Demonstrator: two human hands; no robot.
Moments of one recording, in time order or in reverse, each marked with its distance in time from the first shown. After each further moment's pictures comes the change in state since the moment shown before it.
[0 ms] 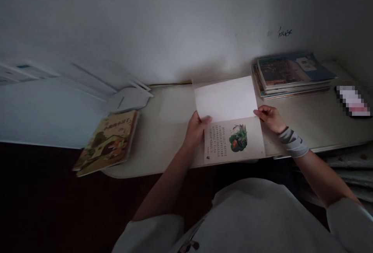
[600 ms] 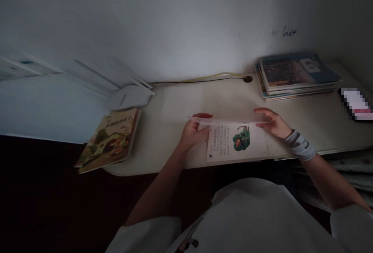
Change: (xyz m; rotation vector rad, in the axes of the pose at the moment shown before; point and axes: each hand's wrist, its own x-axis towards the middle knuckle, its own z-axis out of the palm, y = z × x) left_hand -0.005 -0.007 -0.024 0.123 -0.136 0.158; right_hand -0.008 0.011 -0.018 -0.145 -0.216 -0.313
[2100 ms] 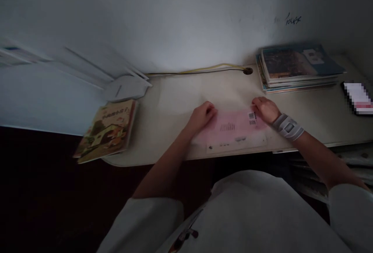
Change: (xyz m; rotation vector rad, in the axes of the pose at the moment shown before) left_hand 0.041 -0.016 0.010 0.632 -0.129 -0.016; right_hand 0.039 0.026 0.013 -0.864 -0.173 0.020
